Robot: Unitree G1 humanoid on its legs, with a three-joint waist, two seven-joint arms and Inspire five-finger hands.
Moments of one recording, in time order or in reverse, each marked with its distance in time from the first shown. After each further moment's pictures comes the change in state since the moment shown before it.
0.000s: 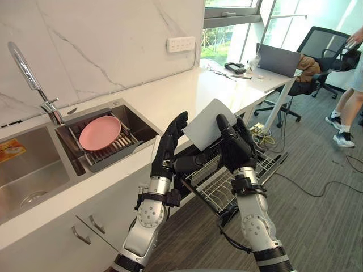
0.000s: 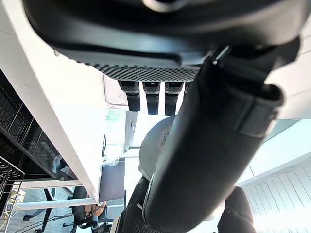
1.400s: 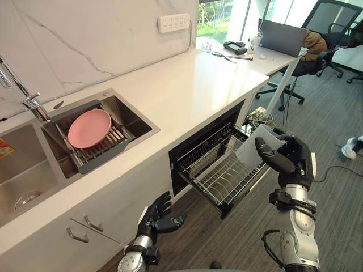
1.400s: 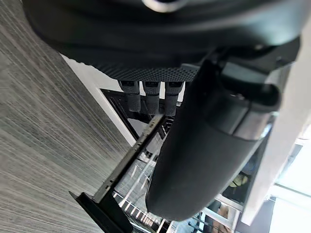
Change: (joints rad) left arm 0.298 0.009 0.168 0.494 -0.210 0.049 -0.268; right arm 0.135 -0.089 -0.352 0.037 -0.542 0.003 -0.114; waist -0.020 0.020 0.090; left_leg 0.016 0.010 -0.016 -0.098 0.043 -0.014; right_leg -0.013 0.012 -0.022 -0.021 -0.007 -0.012
